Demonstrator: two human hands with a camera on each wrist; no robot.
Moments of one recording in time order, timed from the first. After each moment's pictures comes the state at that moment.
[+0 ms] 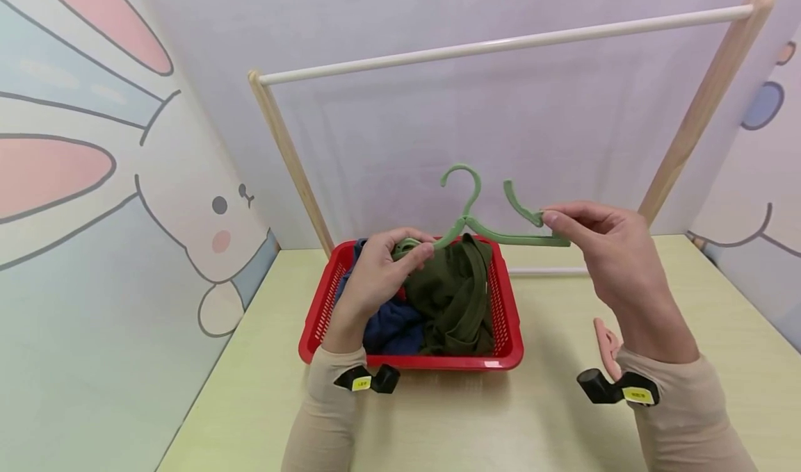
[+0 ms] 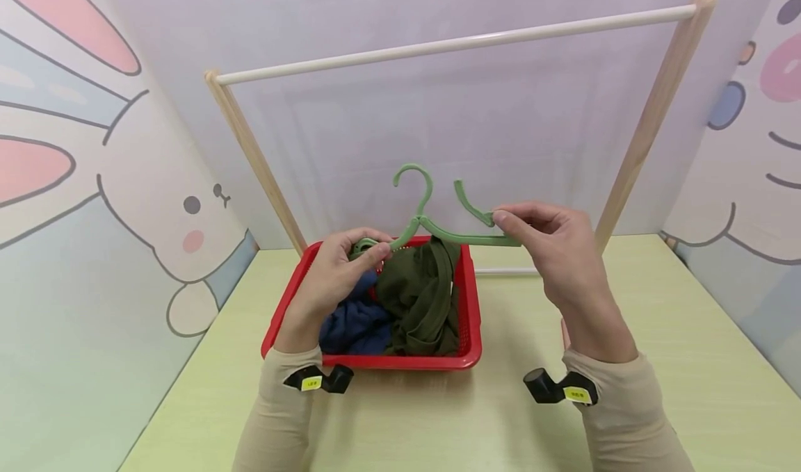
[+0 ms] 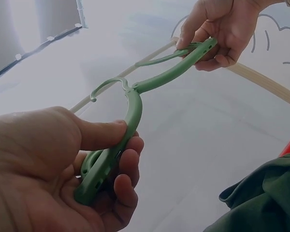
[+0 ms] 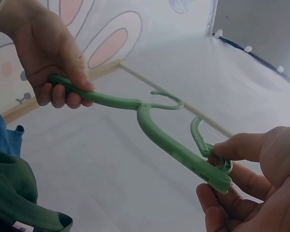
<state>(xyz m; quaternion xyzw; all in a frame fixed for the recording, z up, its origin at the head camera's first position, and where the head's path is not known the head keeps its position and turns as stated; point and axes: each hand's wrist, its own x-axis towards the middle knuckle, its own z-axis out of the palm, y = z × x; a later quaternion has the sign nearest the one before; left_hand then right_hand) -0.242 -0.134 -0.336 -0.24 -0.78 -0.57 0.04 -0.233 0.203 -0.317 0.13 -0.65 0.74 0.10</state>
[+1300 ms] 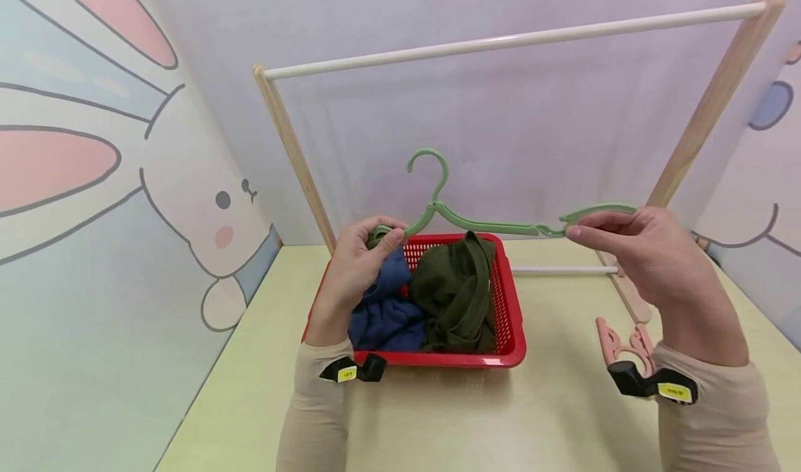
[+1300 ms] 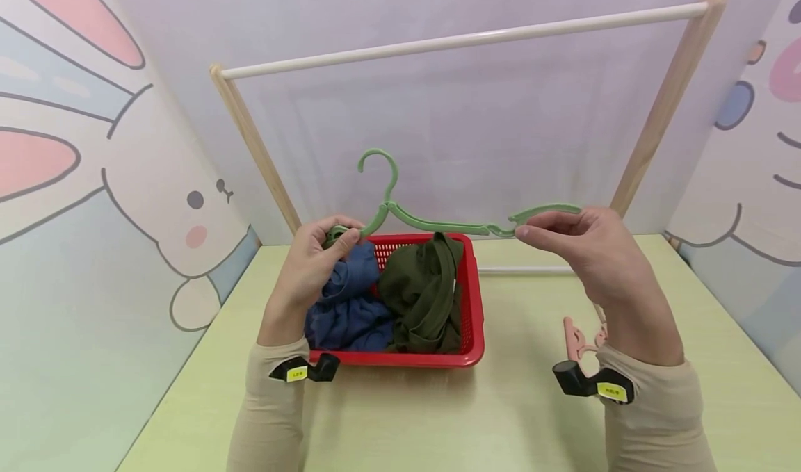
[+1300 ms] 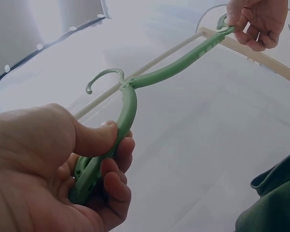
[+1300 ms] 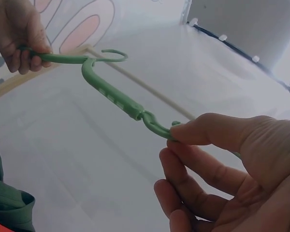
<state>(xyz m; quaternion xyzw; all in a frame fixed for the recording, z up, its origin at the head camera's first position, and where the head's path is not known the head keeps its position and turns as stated) -0.240 -0.160 -0.328 -0.20 -0.76 -0.62 0.09 -0.235 0.252 -0.311 0.10 -0.83 0.55 0.01</state>
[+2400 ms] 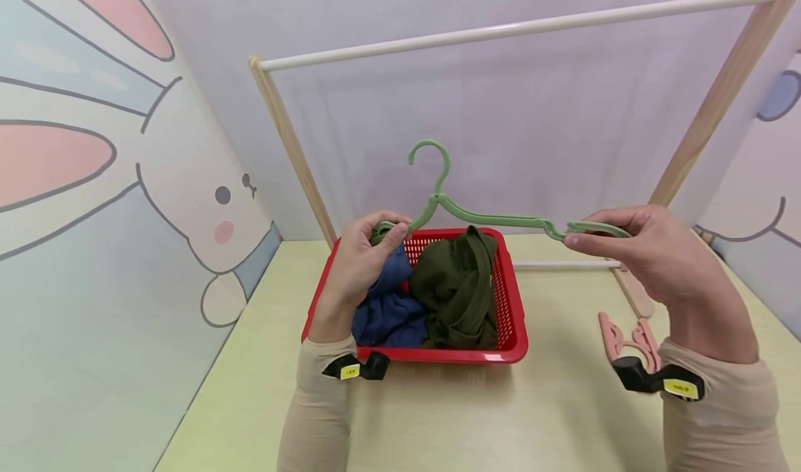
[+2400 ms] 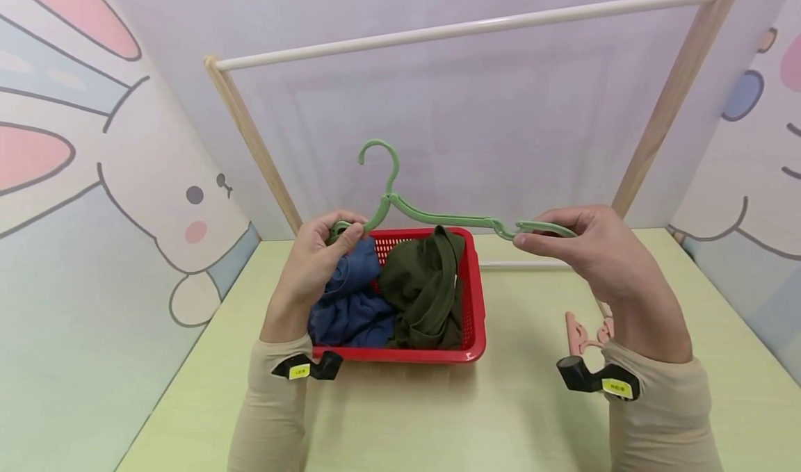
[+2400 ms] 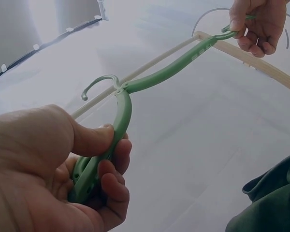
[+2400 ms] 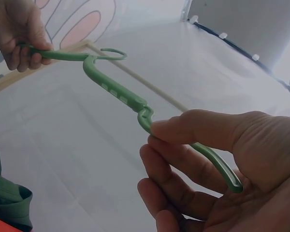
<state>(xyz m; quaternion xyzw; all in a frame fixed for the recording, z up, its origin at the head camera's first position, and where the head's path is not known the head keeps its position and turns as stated) -0.239 -0.154 -0.328 -0.19 -0.74 -0.64 0.08 -0.232 0.254 -0.308 0.11 -0.84 0.52 -0.02</state>
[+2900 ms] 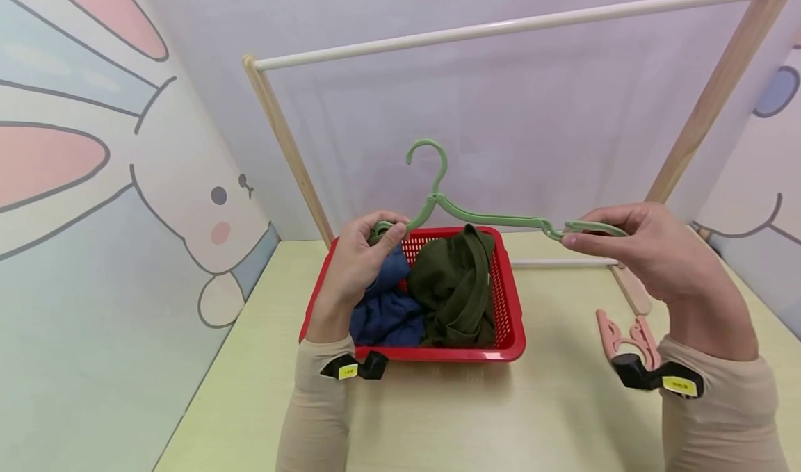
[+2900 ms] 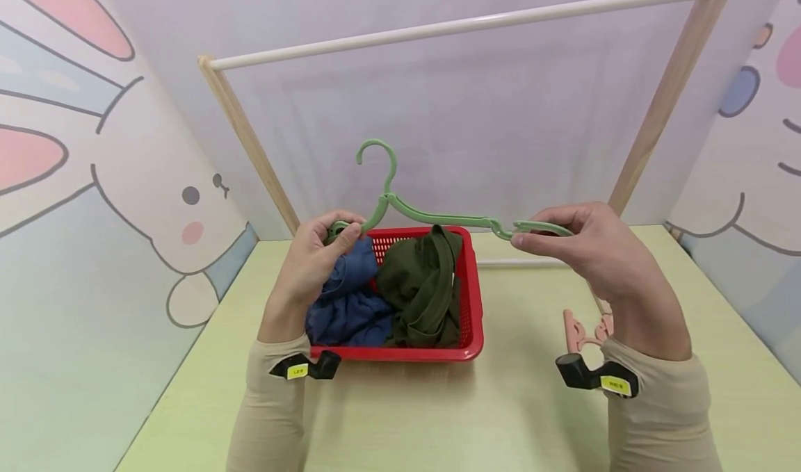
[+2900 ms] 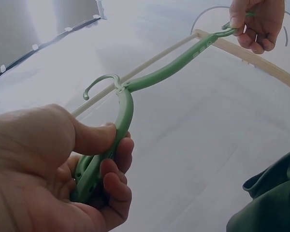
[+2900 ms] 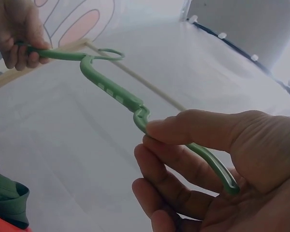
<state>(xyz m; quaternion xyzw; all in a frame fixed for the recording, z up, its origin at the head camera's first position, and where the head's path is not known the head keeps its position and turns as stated) -0.240 -0.155 -0.329 -0.20 -0.75 -0.63 0.08 -0.234 0.258 -0.308 0.14 -0.85 0.51 -0.03</state>
